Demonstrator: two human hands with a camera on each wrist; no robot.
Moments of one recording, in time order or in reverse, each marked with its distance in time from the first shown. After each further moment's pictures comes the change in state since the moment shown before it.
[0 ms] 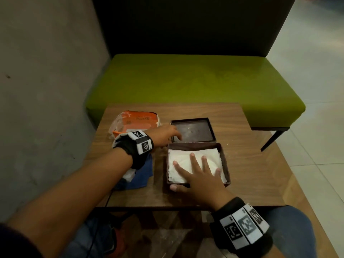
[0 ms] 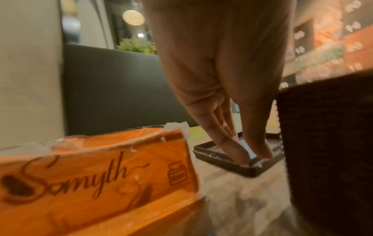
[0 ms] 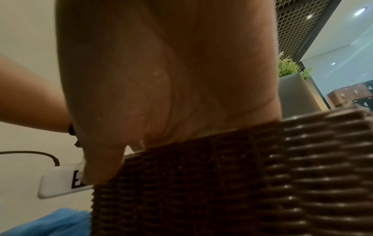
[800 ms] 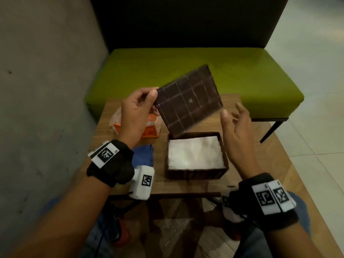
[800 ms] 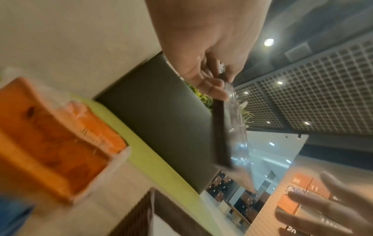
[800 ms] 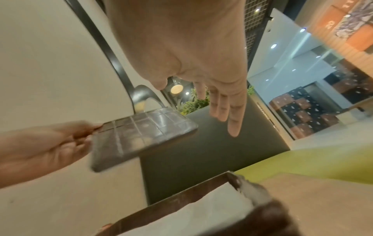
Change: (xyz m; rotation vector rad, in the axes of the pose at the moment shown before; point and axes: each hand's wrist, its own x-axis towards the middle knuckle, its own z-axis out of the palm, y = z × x) left_hand -0.078 0.036 -0.027 -1.048 1.106 -0.043; right_hand -0.027 0.037 -0.048 0.914 1.044 -0.030
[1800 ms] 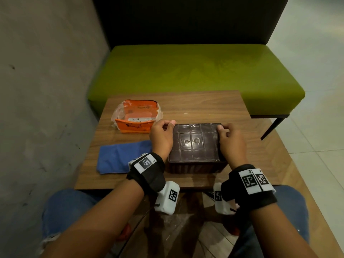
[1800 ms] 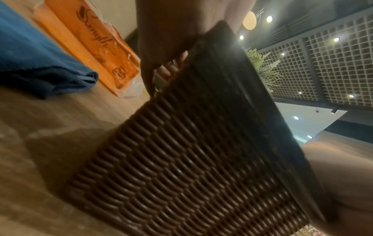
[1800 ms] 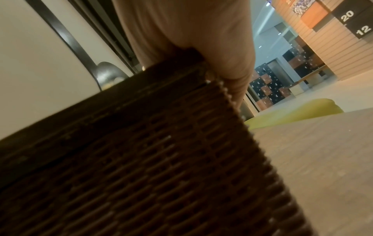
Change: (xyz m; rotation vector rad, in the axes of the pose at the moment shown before) left_hand -0.048 -0.068 0.054 0.275 0.102 -0.301; right_hand 0.010 0.054 0.021 -0.177 -0.032 0.241
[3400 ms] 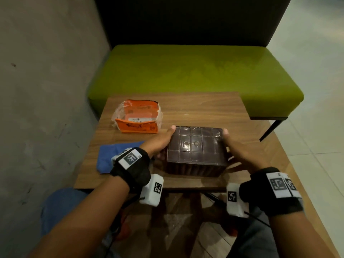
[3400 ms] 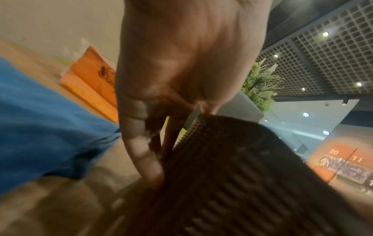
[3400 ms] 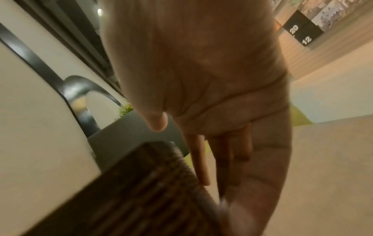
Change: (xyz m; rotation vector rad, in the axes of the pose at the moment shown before) left_hand 0.003 0.015 -0.037 0.243 -0.697 -0.405; right_hand -0.017 -0.015 -0.043 0.024 -0.495 0.421
